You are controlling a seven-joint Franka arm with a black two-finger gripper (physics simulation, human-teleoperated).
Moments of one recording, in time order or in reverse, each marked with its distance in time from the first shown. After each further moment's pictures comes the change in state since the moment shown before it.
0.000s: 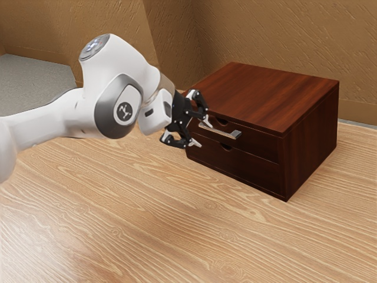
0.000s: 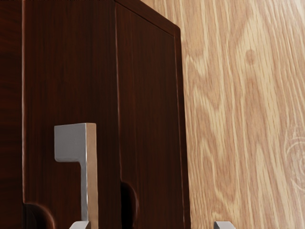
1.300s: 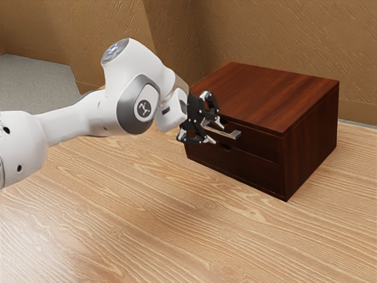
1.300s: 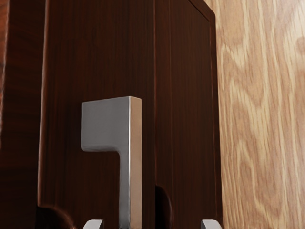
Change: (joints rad) arm -0.009 0.161 0.003 0.141 -0.012 0.006 -0.009
